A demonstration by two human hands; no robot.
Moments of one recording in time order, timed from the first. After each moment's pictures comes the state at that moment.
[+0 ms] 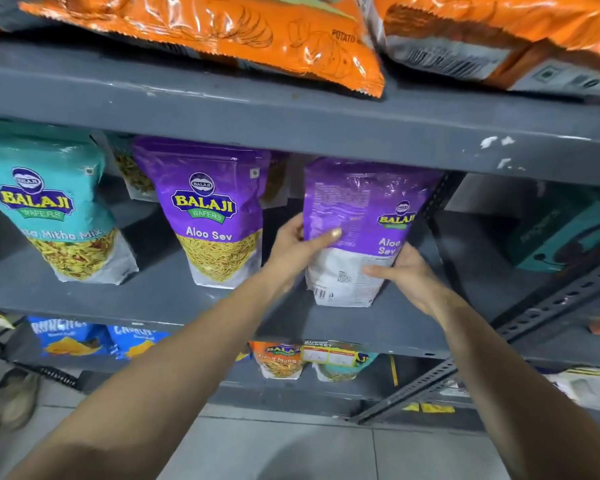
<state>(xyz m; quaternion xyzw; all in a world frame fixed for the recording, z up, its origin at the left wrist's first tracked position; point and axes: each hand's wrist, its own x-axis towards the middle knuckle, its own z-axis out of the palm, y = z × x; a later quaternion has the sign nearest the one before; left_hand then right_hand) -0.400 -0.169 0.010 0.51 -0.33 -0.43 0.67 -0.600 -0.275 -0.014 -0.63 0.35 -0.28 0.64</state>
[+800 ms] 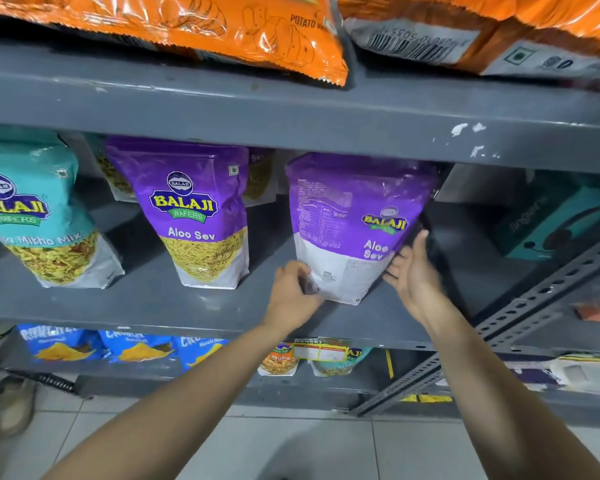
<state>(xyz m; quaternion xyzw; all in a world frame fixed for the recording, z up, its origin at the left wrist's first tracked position) -0.438 -0.136 -0.042 0.73 -0.39 -0.31 0.46 -0.611 -0.268 -0.015 -0.44 0.49 -0.35 0.66</state>
